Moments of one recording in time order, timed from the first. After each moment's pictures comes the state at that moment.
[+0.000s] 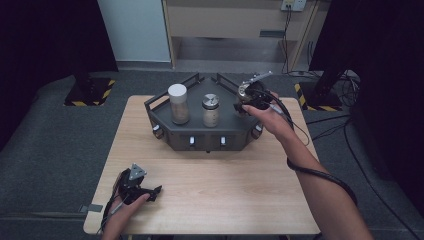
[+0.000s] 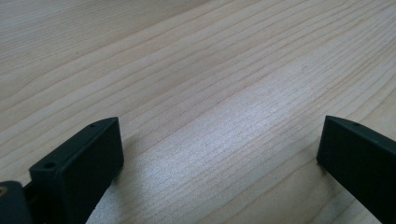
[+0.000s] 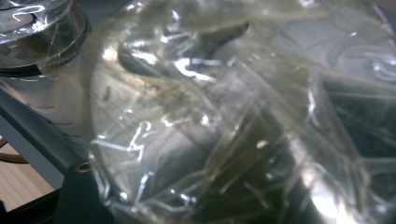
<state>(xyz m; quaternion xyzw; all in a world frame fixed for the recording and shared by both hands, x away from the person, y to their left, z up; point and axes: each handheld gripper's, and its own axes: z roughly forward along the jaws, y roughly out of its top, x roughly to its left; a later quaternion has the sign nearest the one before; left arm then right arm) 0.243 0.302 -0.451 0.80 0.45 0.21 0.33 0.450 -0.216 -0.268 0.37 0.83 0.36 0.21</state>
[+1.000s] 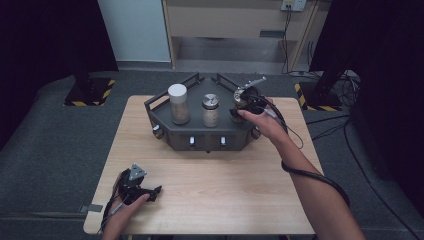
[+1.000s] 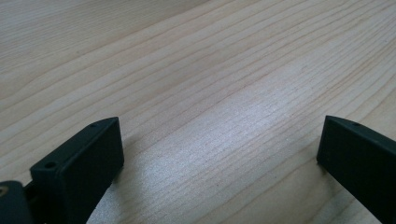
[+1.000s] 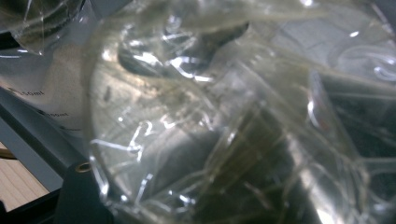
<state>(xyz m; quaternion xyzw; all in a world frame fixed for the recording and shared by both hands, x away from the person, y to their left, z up) 0.242 0.302 -0.451 0.80 0.45 0.21 0.33 0.457 -0.205 -0.288 0.38 0.83 0.35 0.19</state>
